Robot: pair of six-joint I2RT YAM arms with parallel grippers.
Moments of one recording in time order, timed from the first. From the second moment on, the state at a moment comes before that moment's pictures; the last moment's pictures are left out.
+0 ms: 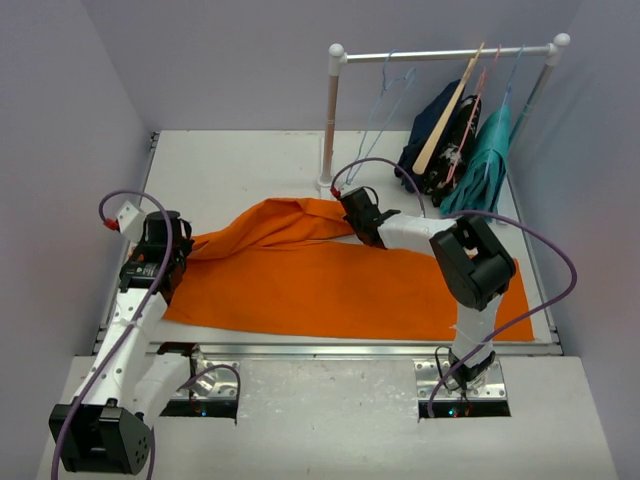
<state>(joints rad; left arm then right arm) 0.01 0.82 0.69 -0.54 -0.49 -0.83 0.58 1.92 1.09 -0.09 0.47 -0.15</state>
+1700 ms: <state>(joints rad) 0.01 0.58 0.67 -0.93 -0.61 -1.17 0.66 1.03 0.92 -0.96 0.37 0.00</state>
